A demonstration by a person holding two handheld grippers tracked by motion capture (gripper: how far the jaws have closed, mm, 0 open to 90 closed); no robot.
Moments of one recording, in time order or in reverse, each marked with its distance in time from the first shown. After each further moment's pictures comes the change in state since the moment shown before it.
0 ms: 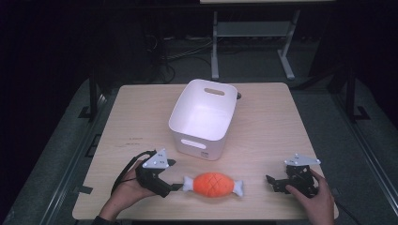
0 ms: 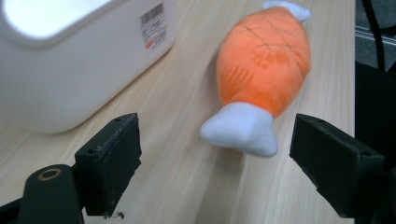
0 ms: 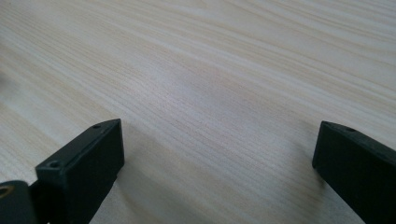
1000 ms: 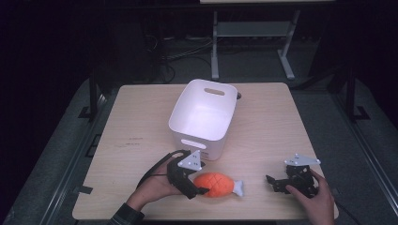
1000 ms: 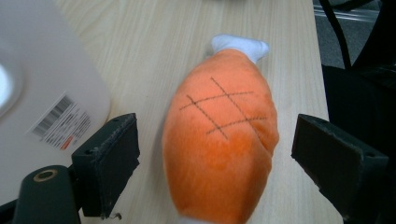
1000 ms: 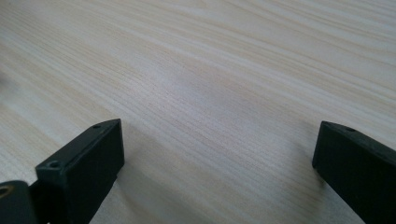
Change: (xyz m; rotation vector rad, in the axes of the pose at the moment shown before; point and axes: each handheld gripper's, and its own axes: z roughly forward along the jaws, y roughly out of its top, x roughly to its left) left arm -0.018 0.056 0.058 0.053 -0.146 0.149; right arm 0.000 0.000 0.000 0.000 0.000 0.000
